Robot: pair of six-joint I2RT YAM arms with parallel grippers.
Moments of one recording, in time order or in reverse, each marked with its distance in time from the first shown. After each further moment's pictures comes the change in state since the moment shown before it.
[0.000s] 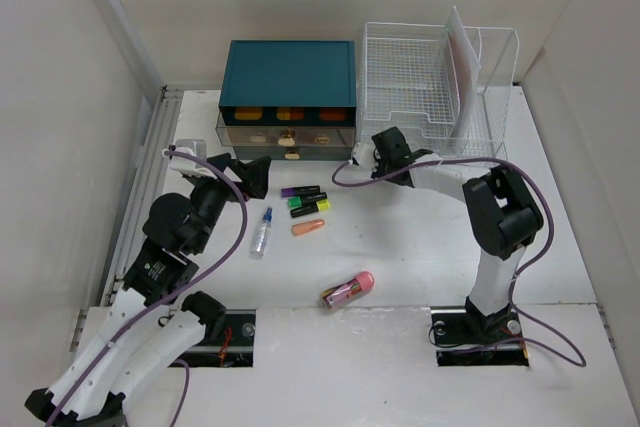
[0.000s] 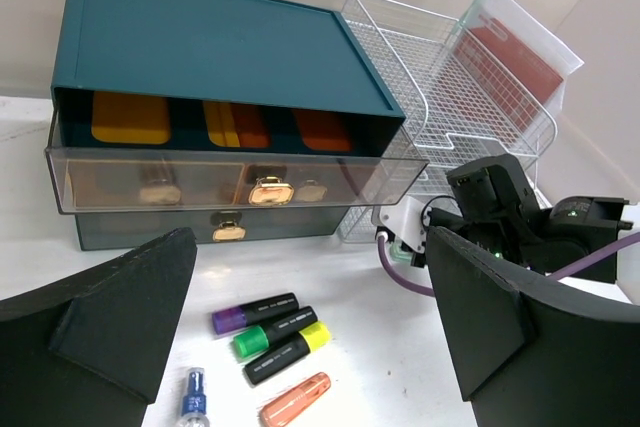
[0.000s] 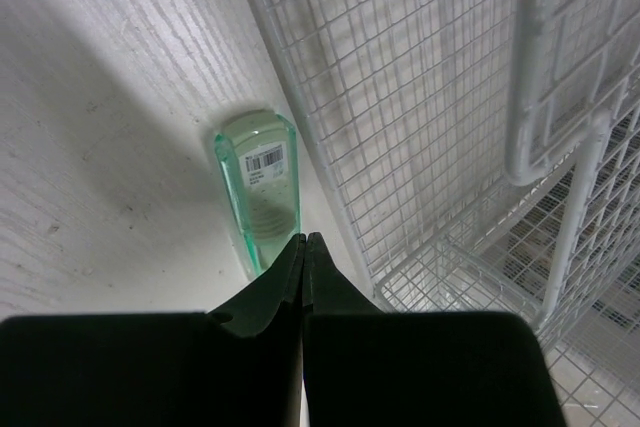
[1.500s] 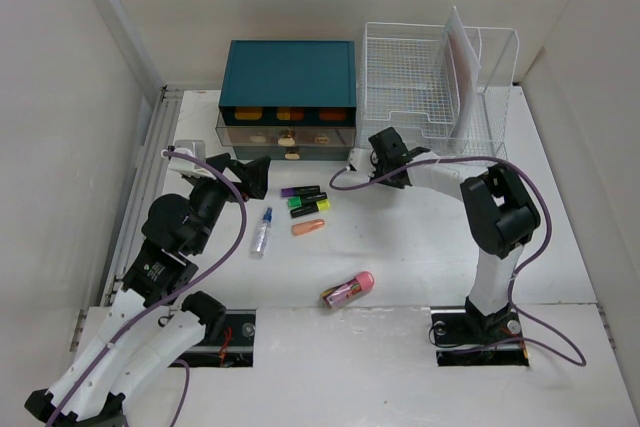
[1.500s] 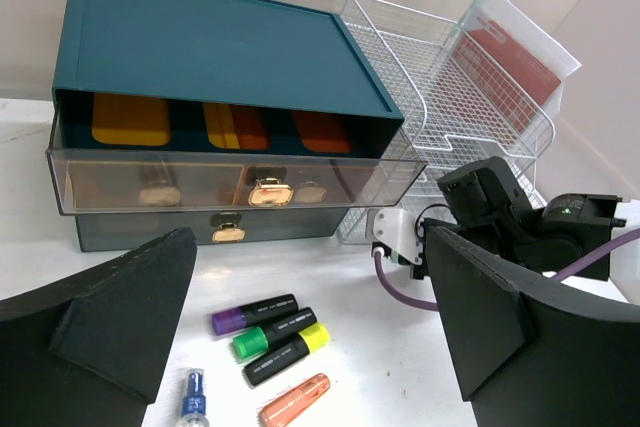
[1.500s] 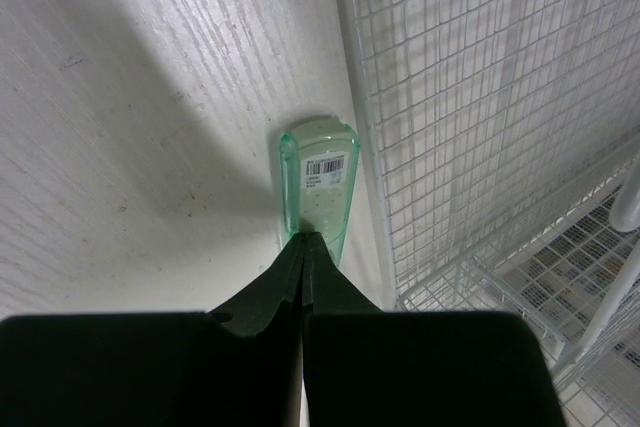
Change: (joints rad) left arm 0.000 -0.006 0.000 0.000 0.000 0.000; right arm 0.011 0.017 0.032 -0.099 -0.058 -0.037
